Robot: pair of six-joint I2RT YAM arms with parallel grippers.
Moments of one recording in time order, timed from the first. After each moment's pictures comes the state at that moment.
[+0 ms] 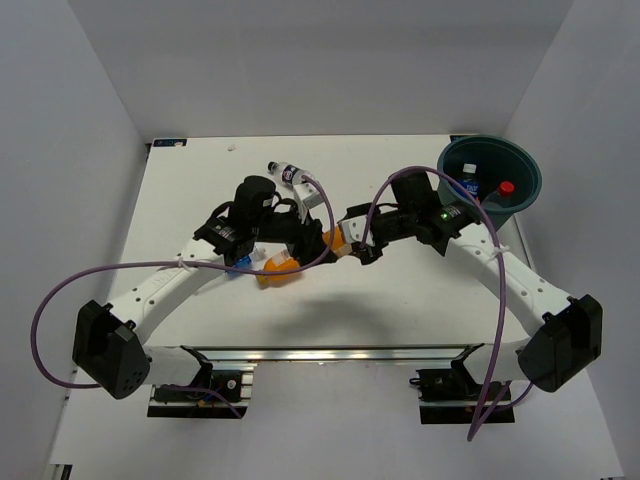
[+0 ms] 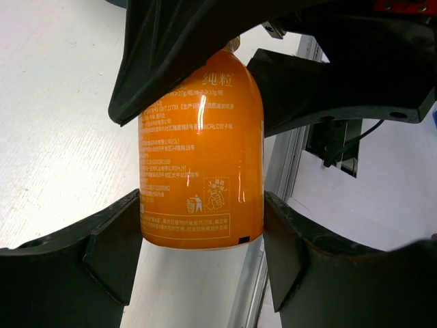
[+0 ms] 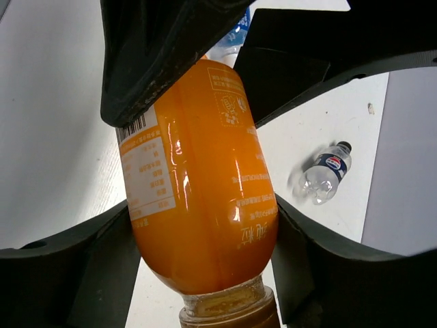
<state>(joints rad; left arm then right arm) -0.61 1.32 1.09 -0.26 0.72 0.00 0.61 1.34 1.22 -0.63 -0.78 -1.28</state>
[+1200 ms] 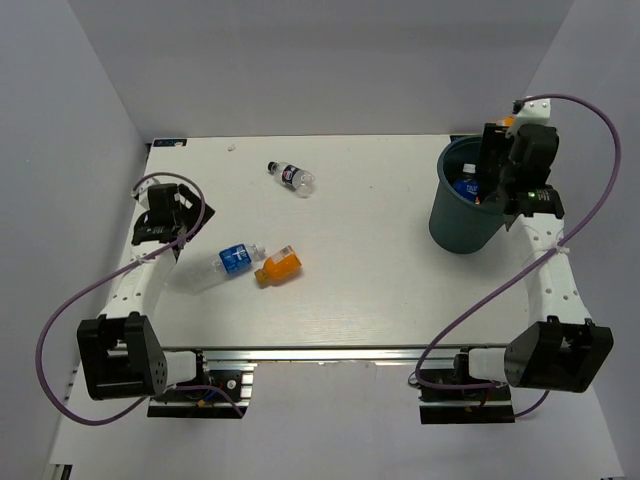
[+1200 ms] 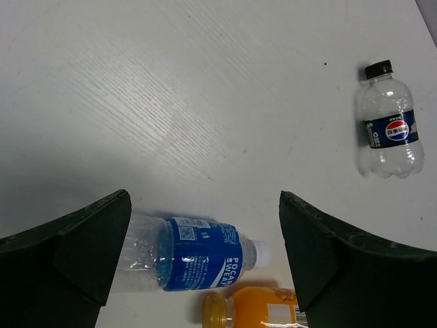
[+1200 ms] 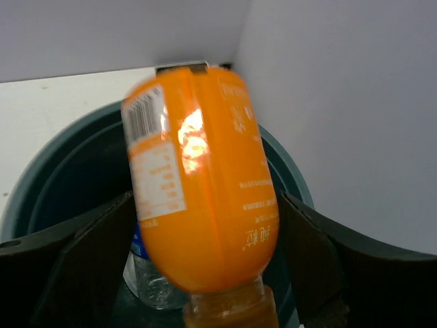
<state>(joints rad) 0.06 1.28 0.92 -0.32 -0.12 -0.70 -0.01 1.29 1.30 -0.25 0.20 -0.12</state>
